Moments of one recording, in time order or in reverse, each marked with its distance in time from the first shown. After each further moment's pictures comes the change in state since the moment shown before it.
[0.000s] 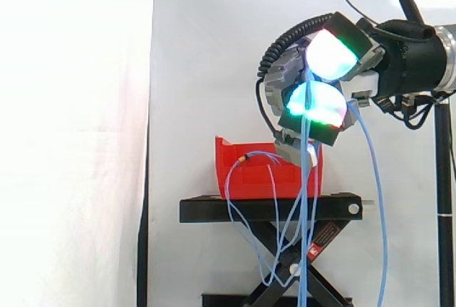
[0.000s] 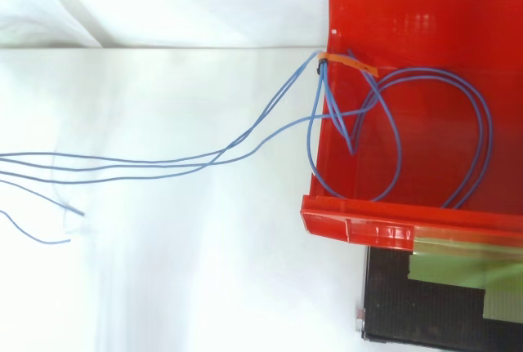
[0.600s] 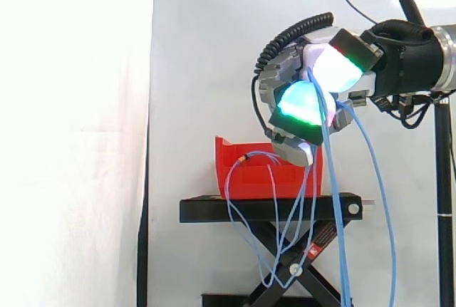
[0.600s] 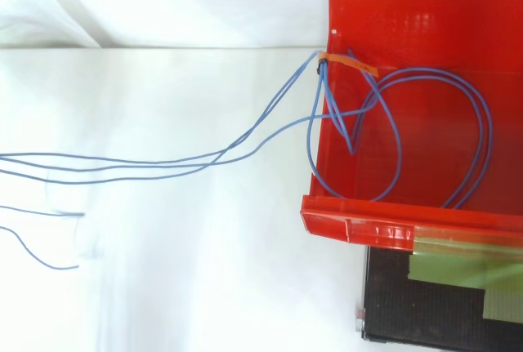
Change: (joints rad) arm -0.004 0.000 0.000 0.010 0.001 -0.020
